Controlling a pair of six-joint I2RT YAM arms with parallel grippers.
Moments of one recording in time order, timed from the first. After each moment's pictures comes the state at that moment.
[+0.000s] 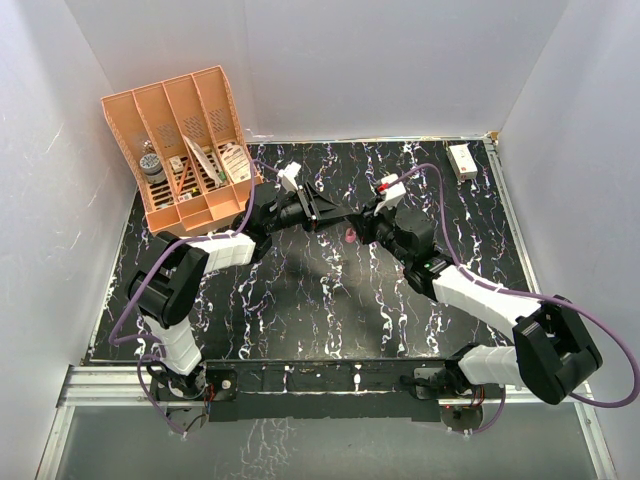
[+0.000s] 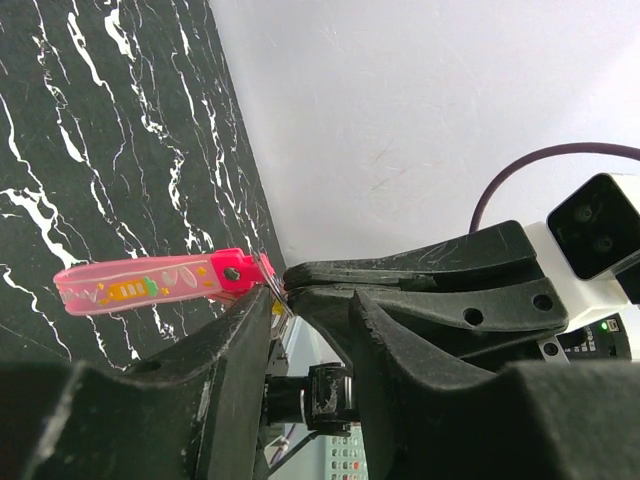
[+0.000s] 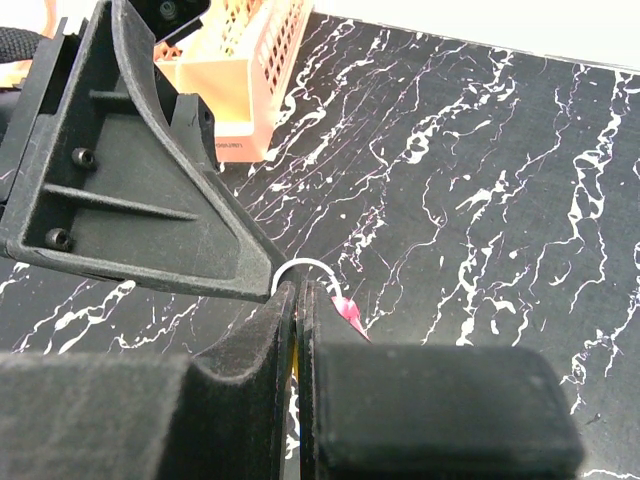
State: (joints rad) left arm -0.53 1.78 0.94 0.77 0.65 -1.25; right arm 0.56 1.26 0.66 0.47 -0.03 0.18
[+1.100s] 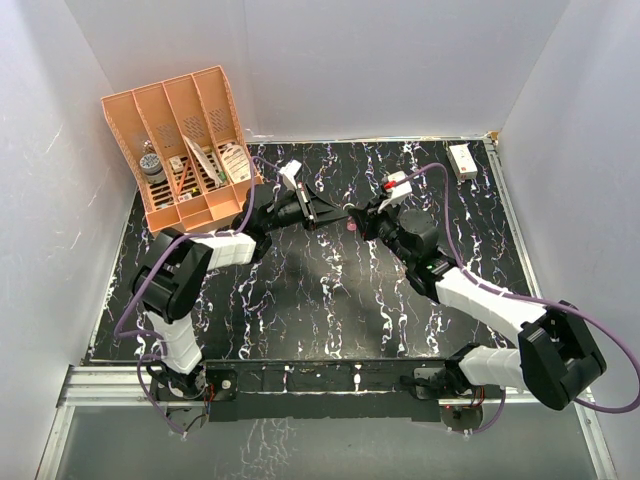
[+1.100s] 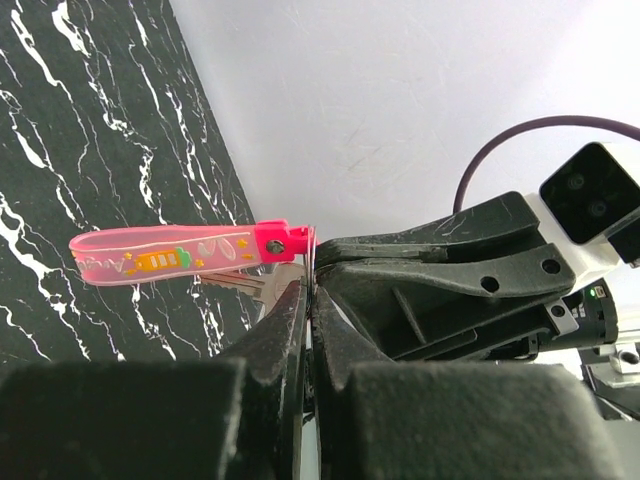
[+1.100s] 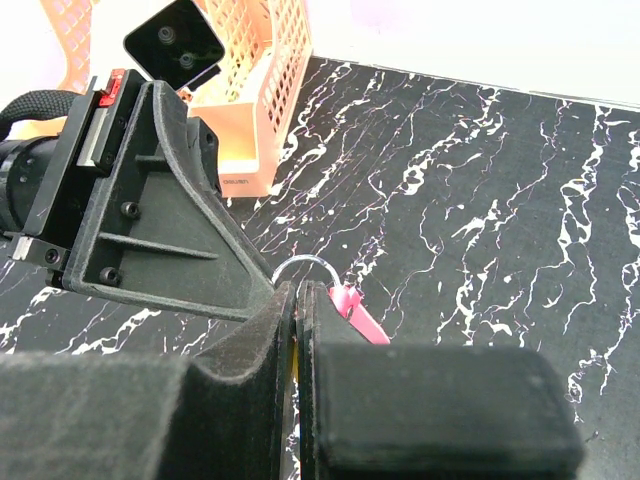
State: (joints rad) left arm -0.52 1.82 0.94 0.89 0.72 -1.29; right arm 0.56 1.23 0.66 0.52 0.00 0.20
